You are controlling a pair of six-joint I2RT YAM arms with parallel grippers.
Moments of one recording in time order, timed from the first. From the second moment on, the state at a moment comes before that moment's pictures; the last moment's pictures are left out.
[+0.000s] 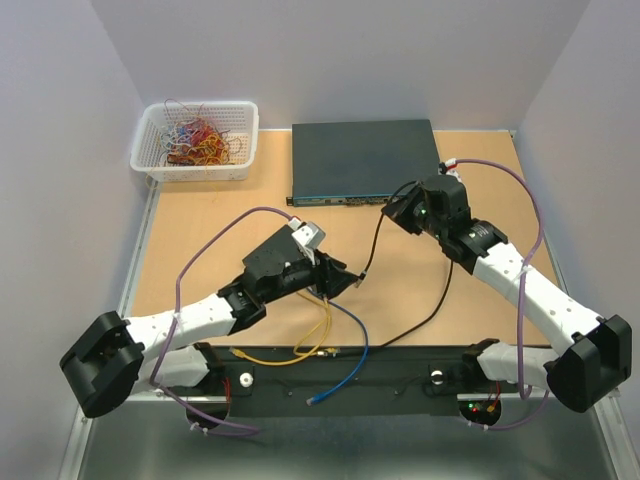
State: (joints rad) left arm -0.89 1.08 0.45 0.54 0.21 -0.46; right arm 0.50 1.18 1.00 -0.30 0.13 0.97
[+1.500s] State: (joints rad) left arm -0.91 1.20 0.51 0.39 0.27 -0.43; right arm 0.50 1.17 1.05 -0.30 -0.02 0.75
